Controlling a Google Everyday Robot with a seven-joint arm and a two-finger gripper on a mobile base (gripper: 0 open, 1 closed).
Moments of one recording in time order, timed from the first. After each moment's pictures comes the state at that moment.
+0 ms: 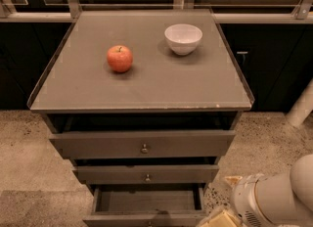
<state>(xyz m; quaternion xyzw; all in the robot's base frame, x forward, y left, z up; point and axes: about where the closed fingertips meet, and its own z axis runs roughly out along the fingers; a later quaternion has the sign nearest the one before) 0.313 -0.150 0.698 -0.39 0.88 0.17 0.21</state>
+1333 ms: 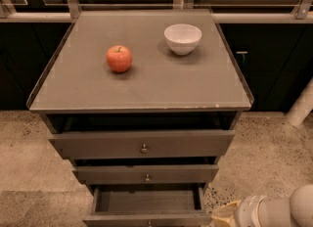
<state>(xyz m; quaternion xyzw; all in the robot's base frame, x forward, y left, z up) 0.307 -0.178 0.620 -0.34 0.90 0.19 0.23</state>
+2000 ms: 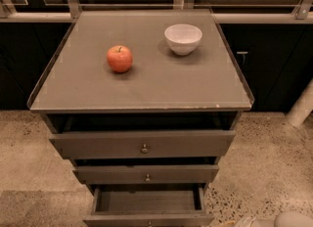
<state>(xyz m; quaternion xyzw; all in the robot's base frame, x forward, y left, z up) 0.302 -0.208 0.471 -0.24 0.92 0.23 0.21</state>
